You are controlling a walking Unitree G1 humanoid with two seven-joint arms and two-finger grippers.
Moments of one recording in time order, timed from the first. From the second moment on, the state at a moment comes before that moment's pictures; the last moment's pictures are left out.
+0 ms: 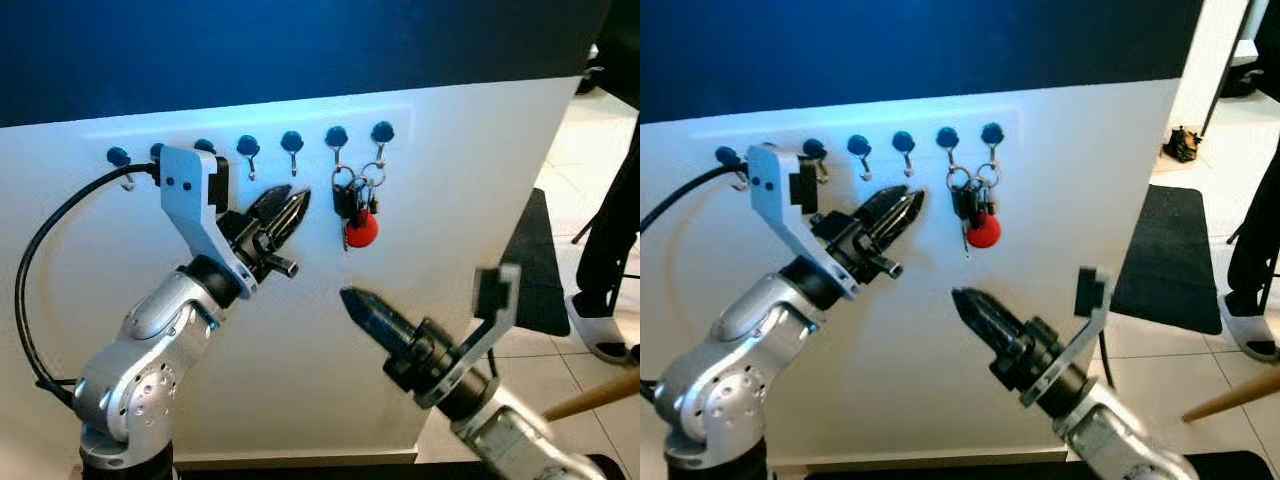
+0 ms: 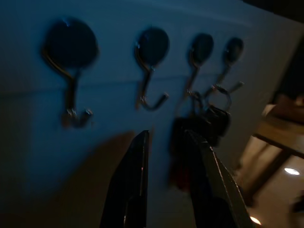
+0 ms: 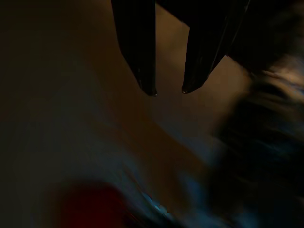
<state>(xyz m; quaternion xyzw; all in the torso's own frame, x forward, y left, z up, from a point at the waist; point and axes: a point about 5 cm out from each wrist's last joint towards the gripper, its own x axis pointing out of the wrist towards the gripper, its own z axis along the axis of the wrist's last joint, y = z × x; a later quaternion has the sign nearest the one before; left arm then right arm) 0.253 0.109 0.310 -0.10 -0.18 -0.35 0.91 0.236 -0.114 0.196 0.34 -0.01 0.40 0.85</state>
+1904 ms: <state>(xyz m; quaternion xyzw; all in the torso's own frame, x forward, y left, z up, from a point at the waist) 0.263 0.093 0.316 -0.11 -0.17 -0.33 0.92 0.251 -0.126 0.195 0.28 -0.08 0.32 0.90</state>
